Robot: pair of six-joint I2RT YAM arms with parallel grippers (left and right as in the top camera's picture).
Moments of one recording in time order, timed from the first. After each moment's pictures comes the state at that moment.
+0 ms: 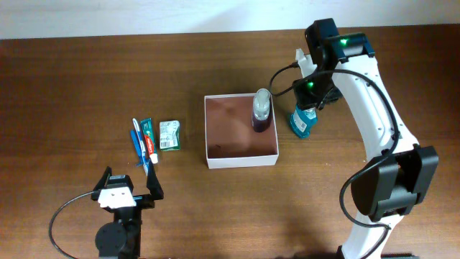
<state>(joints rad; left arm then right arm) -0.03 0.01 0.02 -0.07 -0.10 -0.07 0.16 1.99 1.93 -1.38 -0.02 -0.08</state>
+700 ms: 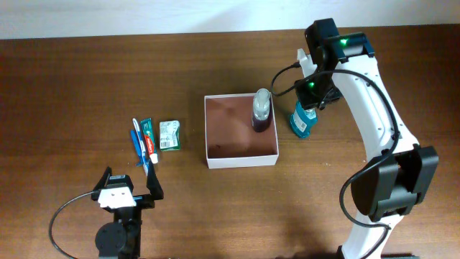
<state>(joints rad) -0.03 0.01 0.02 -0.07 -0.10 -0.07 0.16 1.99 1.93 -1.37 0.03 -0.08</state>
